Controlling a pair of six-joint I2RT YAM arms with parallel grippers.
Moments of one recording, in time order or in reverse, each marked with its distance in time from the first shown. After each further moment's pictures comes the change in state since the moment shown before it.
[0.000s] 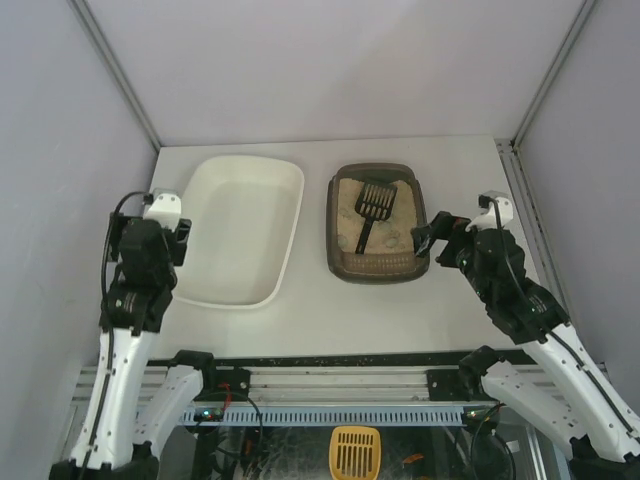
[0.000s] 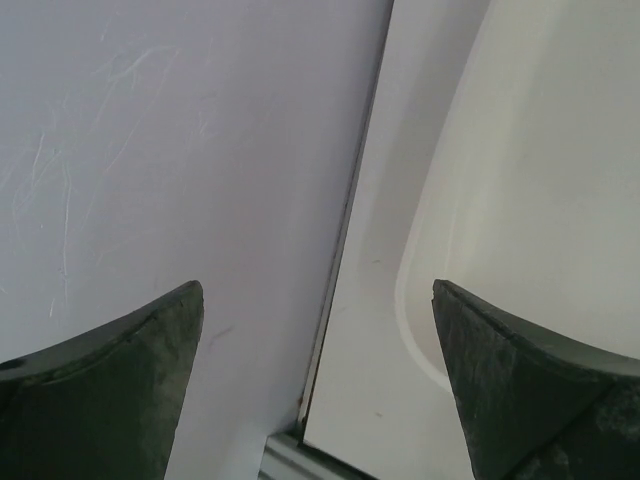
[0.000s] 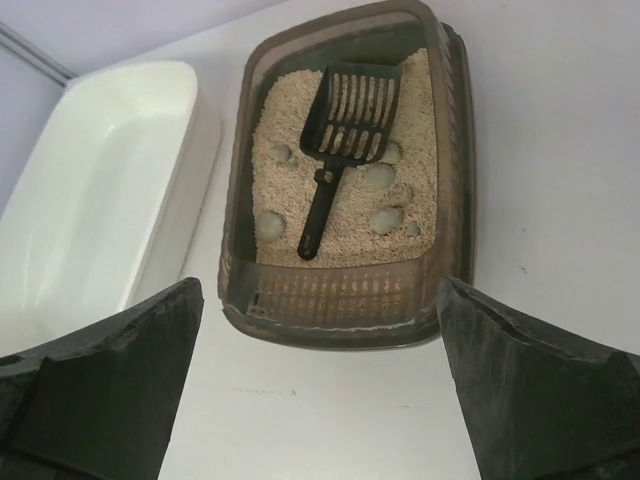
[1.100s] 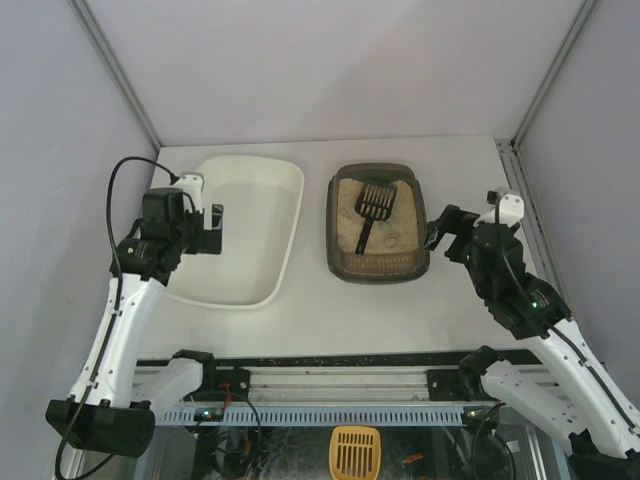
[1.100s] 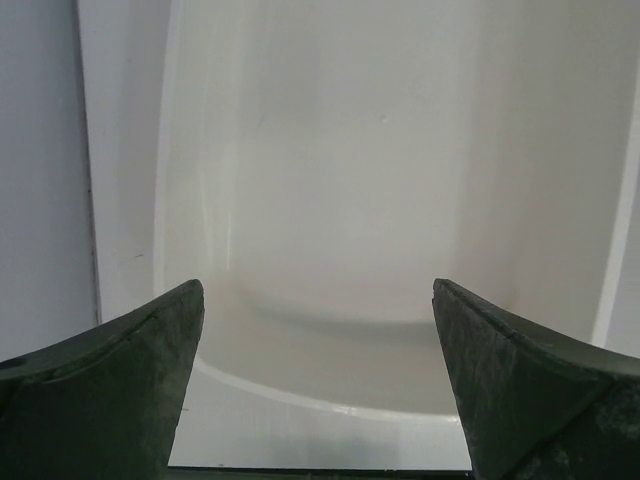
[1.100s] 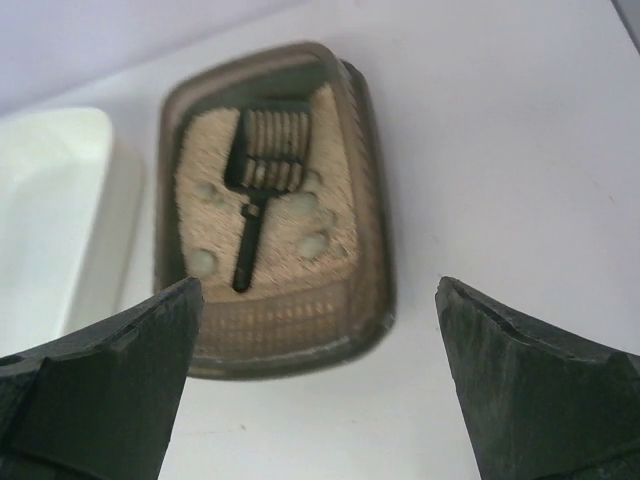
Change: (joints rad) left arm -0.024 0.328 0.211 -0.230 0.385 -0.356; right arm 0.034 0.063 0.064 -0.122 0.251 -0.011
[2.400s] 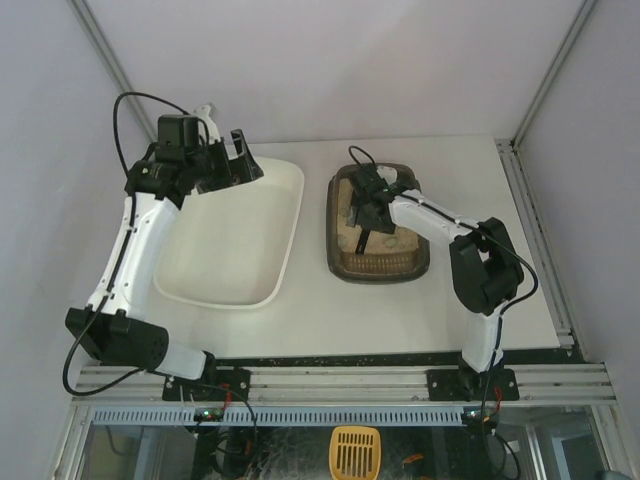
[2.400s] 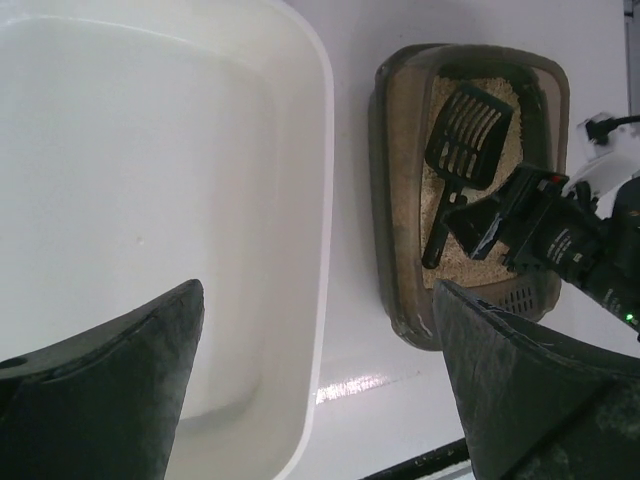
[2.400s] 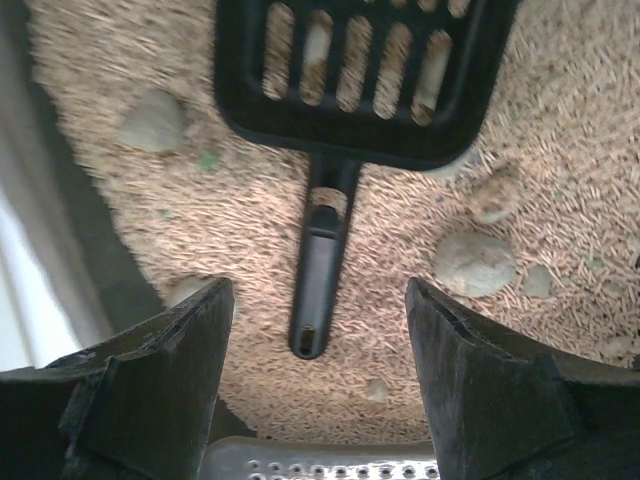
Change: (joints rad) left arm -0.048 0.481 0.554 -0.038 0.365 -0.408; right arm 0.021 1.175 0.576 0.008 -0.248 0.169
